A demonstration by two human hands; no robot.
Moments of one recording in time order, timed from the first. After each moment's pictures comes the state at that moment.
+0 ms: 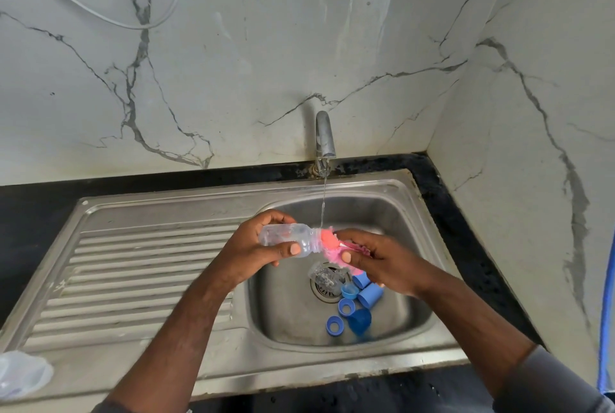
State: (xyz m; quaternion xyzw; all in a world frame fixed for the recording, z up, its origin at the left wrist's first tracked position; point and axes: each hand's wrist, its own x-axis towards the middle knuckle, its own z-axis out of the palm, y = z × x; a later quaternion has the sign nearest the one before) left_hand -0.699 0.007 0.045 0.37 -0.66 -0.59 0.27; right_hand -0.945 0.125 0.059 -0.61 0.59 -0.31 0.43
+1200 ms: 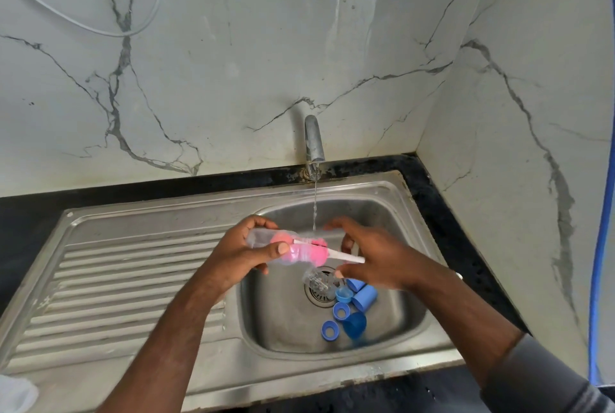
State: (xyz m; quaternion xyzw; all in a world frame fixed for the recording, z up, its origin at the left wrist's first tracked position) left_hand -0.698 0.003 0.046 0.43 -0.60 -0.62 0.26; right_hand -0.953 0.112 0.072 -0.70 0.63 -0.18 0.28
